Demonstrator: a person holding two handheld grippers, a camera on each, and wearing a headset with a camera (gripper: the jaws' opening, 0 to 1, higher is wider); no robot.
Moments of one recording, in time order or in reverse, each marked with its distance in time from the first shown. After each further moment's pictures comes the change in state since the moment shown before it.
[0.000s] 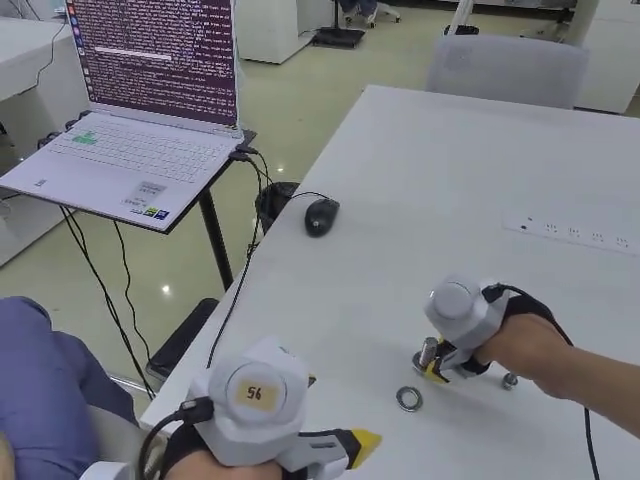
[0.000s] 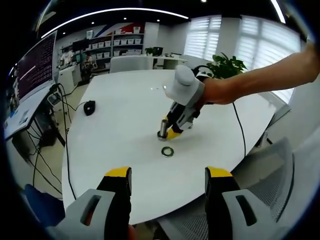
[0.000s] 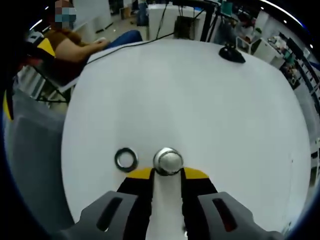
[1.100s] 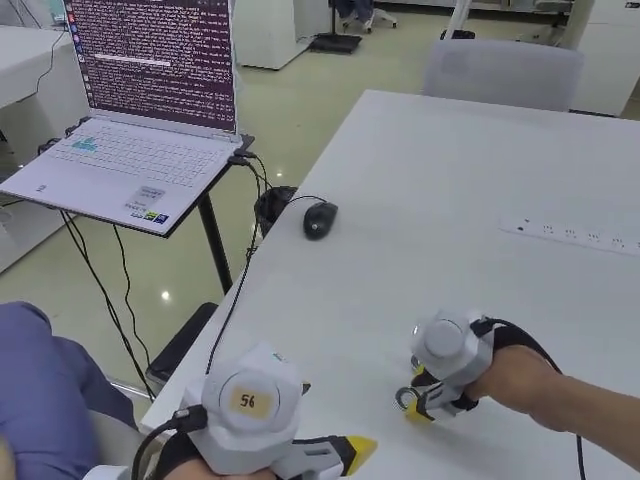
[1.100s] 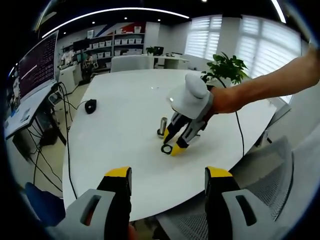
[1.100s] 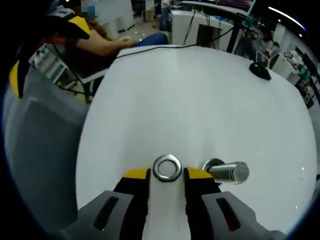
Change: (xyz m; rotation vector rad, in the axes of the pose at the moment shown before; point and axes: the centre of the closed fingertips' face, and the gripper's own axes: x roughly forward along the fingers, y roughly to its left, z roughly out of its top) left arm -0.005 -0.003 -0.005 -0.001 0.004 0.007; right arm 0.011 0.058 0.009 -0.135 -0.067 0.120
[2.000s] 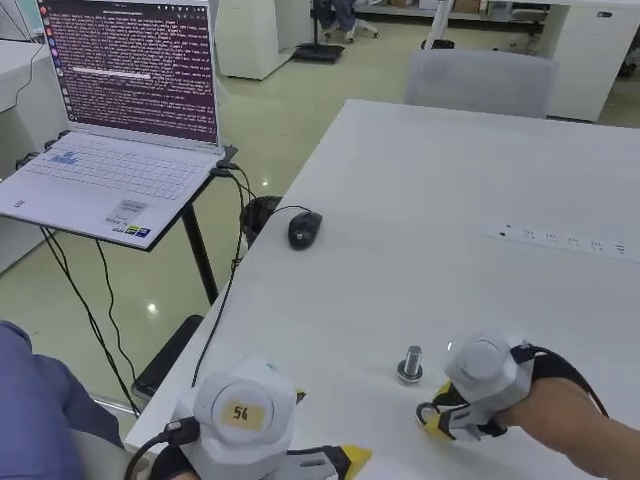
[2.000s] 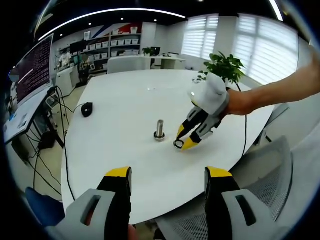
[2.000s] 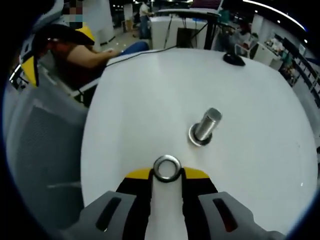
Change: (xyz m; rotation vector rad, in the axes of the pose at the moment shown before) left arm 0.005 -0.007 0.008 0.022 -0.002 -0.019; right arm -0.043 -0.003 -0.041 0.167 -0.076 -0.107
